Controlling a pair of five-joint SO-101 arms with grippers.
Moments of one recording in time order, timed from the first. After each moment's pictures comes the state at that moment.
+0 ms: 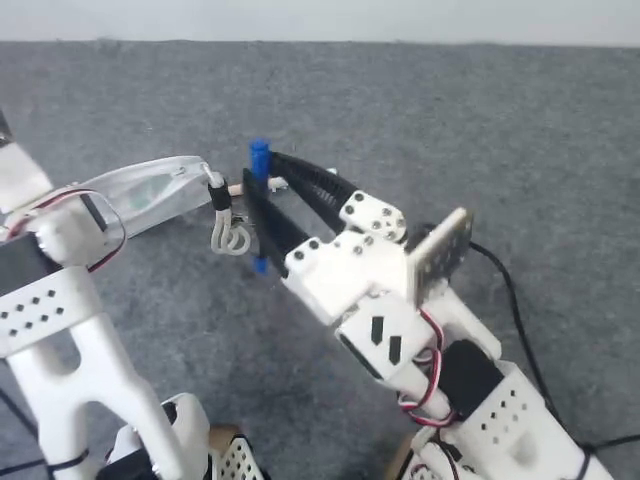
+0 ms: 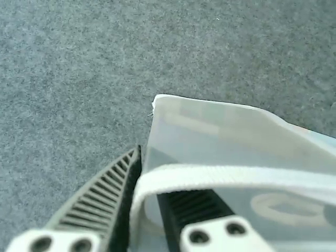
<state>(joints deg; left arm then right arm) -33.7 -32.7 20.1 80.4 9.9 -49.8 -61.5 46.5 9.2 -3.0</state>
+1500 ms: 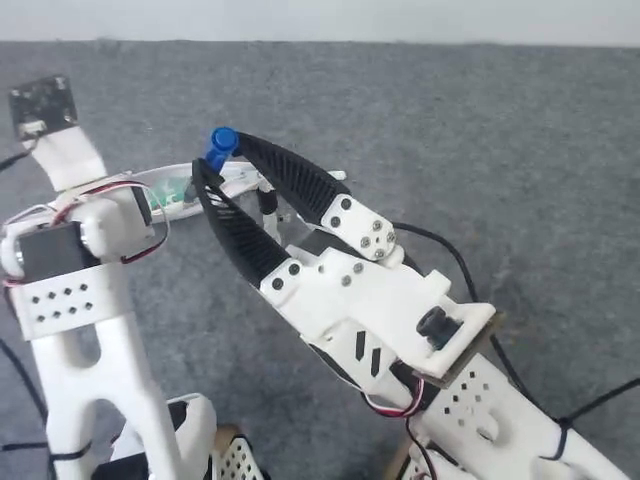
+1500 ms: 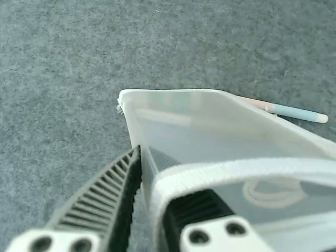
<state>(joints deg) -21.5 -32.7 20.0 80.4 9.7 -54.9 -52.4 46.4 -27.6 5.7</state>
